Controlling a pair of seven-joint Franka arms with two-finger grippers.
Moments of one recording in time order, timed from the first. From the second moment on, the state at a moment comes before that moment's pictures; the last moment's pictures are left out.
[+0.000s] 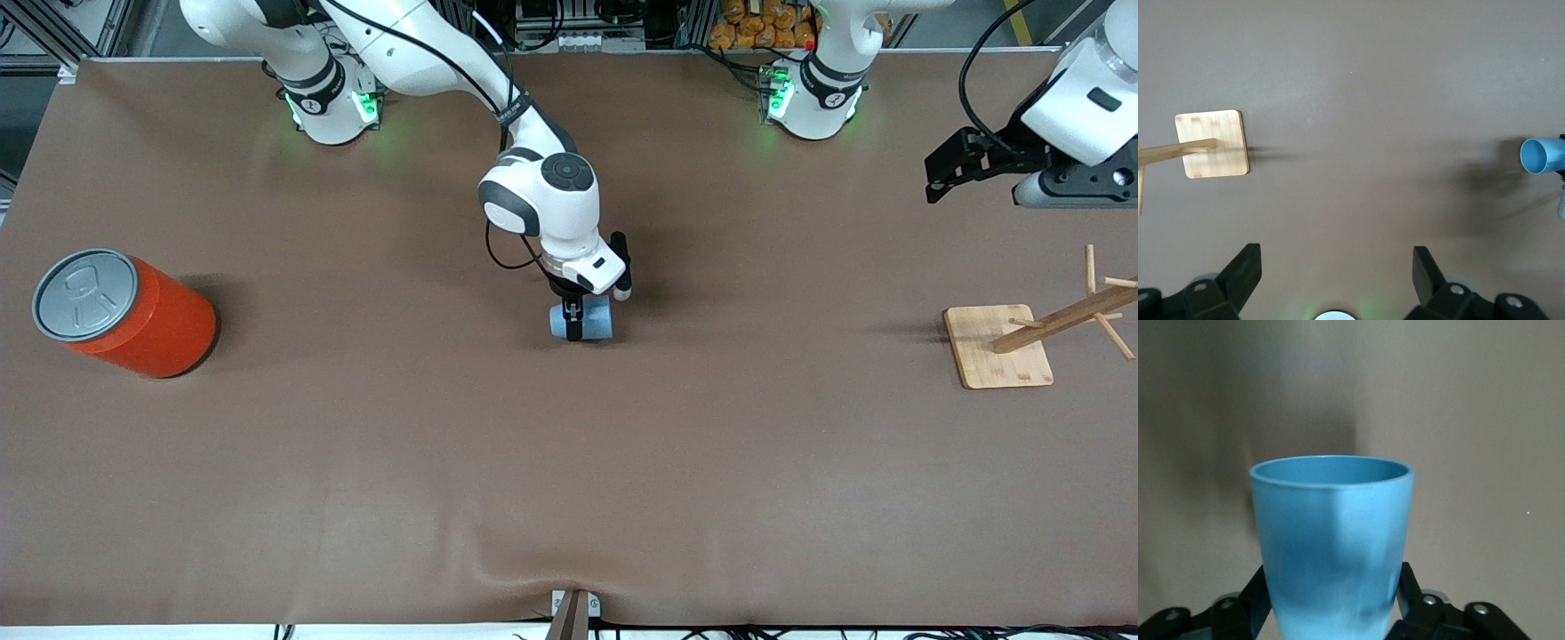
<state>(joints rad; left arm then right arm) -0.05 -0.03 -0.13 -1.52 0.01 1.46 -0.13 0.86 0.70 -0.03 -1.63 -0.30 2.49 -0.56</state>
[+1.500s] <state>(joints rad) -0.11 0.41 -0.28 -1.69 -0.55 1.95 -0.16 0.40 0.42 -0.14 -1.57 -0.11 2.02 -0.01</state>
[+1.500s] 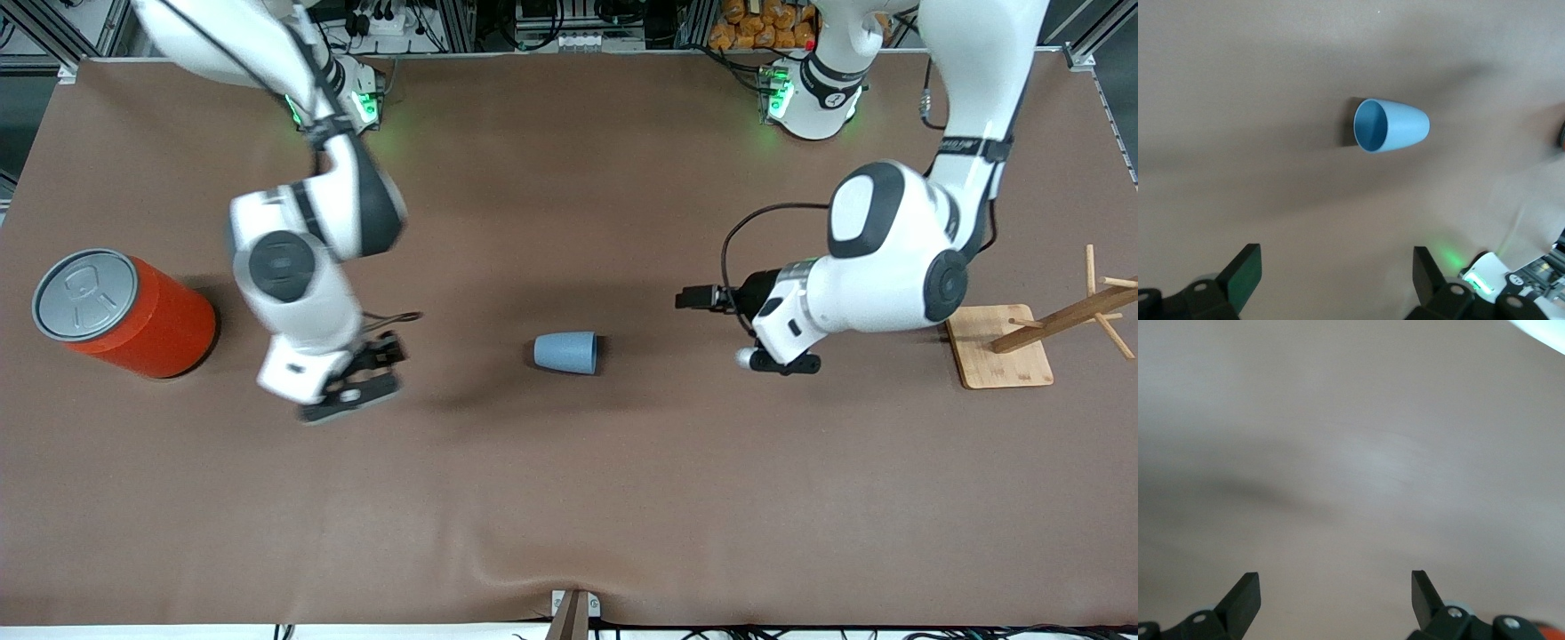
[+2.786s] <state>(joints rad) -0.12 0.69 -0.28 -1.69 -1.17 2.07 0.38 -0.06 0.05 -0.03 -1.58 0.09 1.46 0.04</state>
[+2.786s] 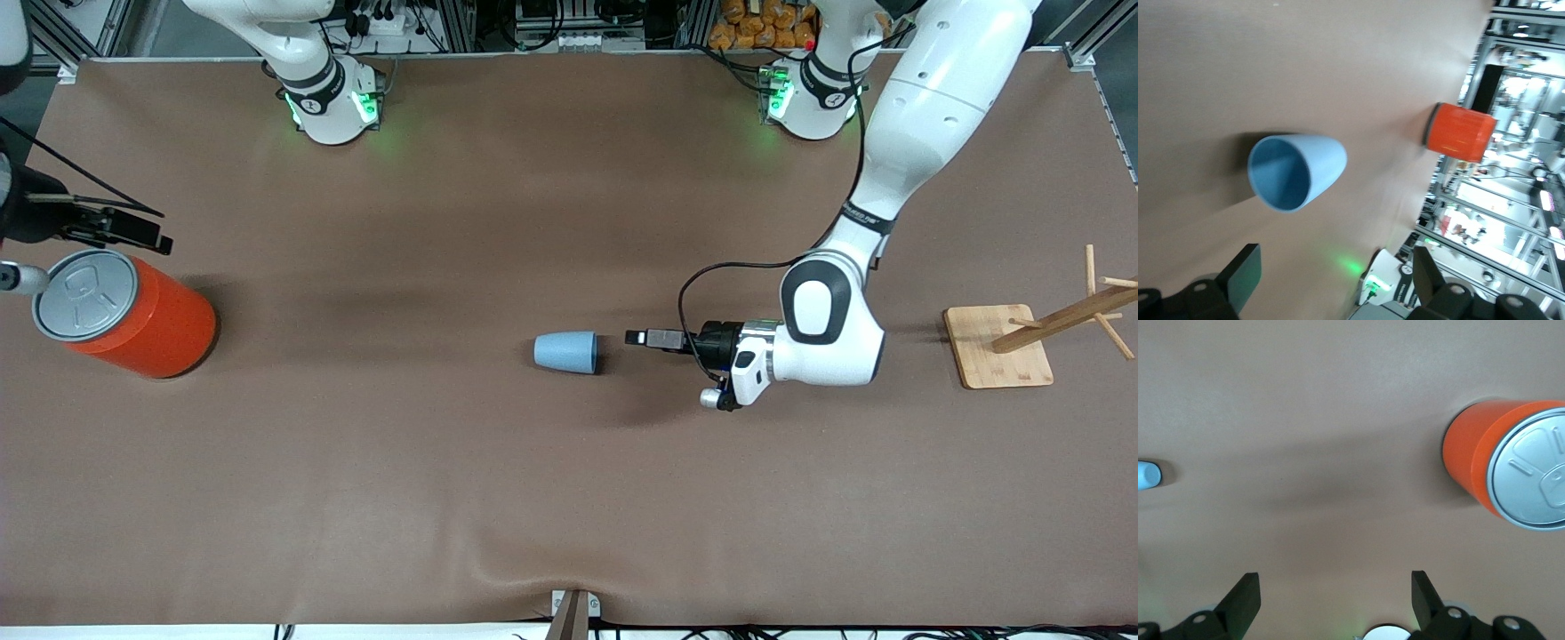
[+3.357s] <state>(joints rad) -0.19 0.80 -0.28 -1.66 -1.31 2.14 0.55 -0.07 0.05 -0.01 -1.46 0.06 1.37 -0.01</state>
